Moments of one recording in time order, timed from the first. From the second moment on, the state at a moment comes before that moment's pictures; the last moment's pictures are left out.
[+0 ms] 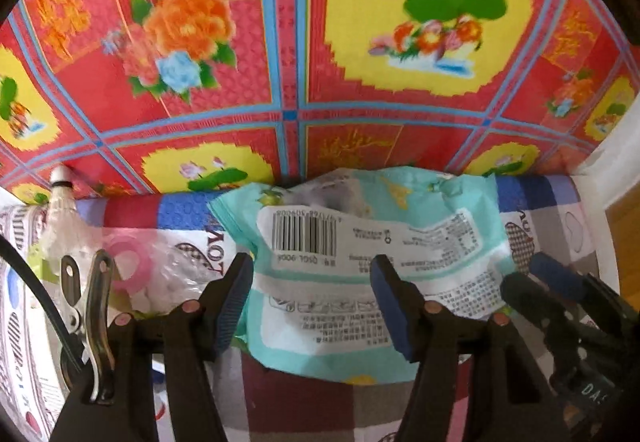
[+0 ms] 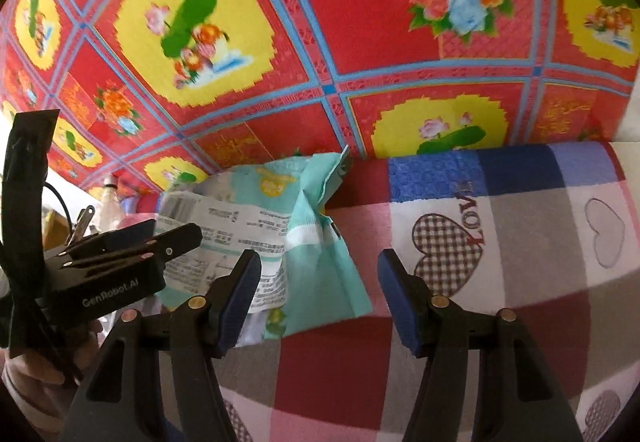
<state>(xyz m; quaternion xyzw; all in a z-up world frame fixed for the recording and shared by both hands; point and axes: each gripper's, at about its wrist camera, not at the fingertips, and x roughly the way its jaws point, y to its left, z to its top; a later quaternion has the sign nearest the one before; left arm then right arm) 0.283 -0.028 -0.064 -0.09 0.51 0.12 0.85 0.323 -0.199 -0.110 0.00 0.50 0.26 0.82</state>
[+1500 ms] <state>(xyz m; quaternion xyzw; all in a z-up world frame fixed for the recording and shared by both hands) 0.282 -0.055 -0.113 -0.15 0.57 0.03 0.81 0.278 -0.244 -0.102 0.03 0.51 0.26 0.82</state>
